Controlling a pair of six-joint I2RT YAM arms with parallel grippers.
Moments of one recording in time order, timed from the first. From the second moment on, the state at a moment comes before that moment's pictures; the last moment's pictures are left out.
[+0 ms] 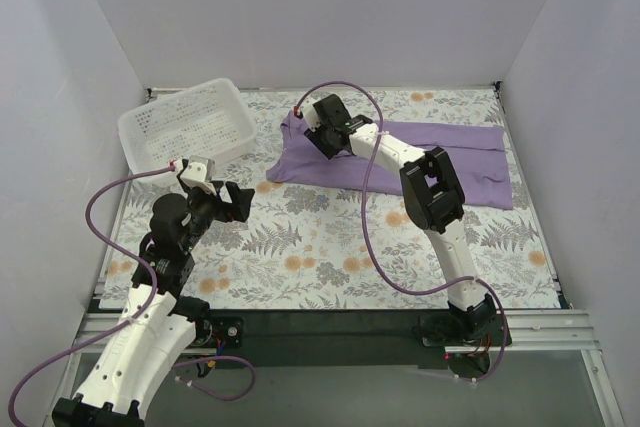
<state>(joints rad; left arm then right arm) -0.25 0.58 0.52 -0.10 0.15 -0.16 0.64 2.32 1.92 -0.45 0.08 -0.32</state>
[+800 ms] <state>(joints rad) -0.25 0.57 0.52 -0.10 0.15 -0.16 0.64 2.33 1.92 -0.44 0.03 -0.31</state>
